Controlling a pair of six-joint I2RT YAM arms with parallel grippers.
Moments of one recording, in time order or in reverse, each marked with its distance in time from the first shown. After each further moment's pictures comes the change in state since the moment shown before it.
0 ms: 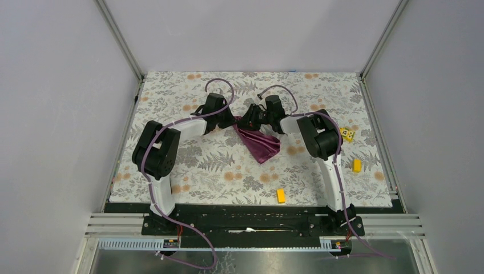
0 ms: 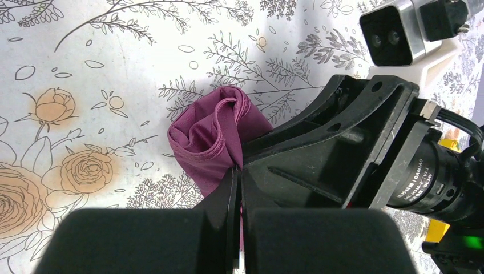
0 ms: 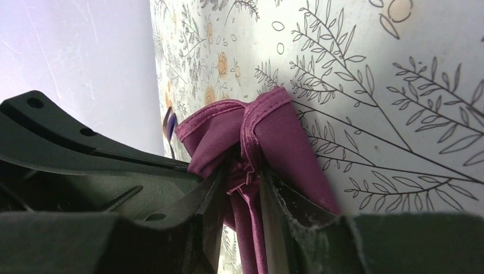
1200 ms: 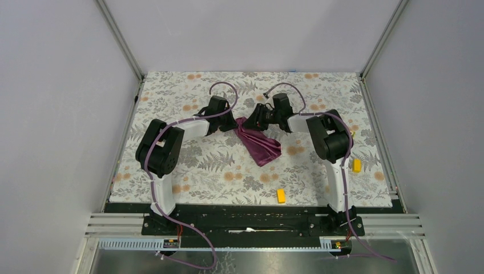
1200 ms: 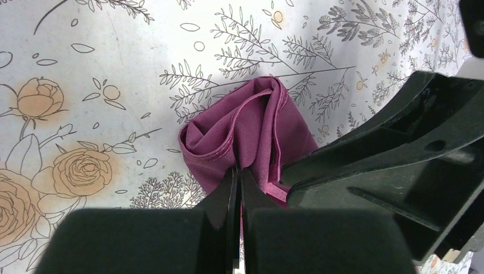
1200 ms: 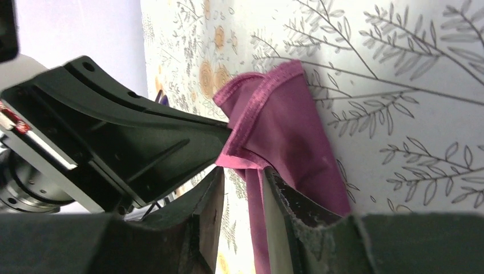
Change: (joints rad) left arm -0.007 0.035 0.000 -0.010 0.002 0.053; right arm -0.049 -0.128 -0.106 -0.105 -0.025 -0.109
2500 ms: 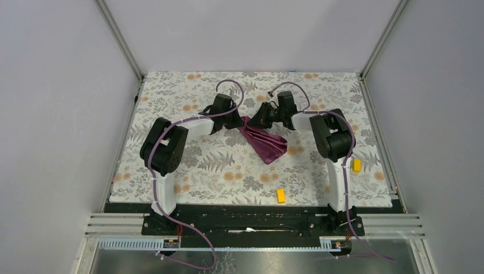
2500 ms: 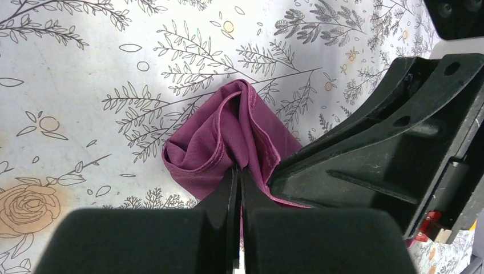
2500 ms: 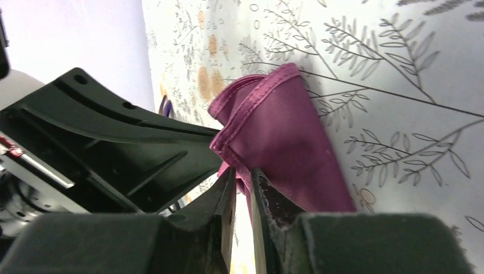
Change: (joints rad) left arm -0.031 0.041 0.061 0.026 0.023 0.028; right arm -0.041 0.001 0.024 -0.056 -0.025 0.002
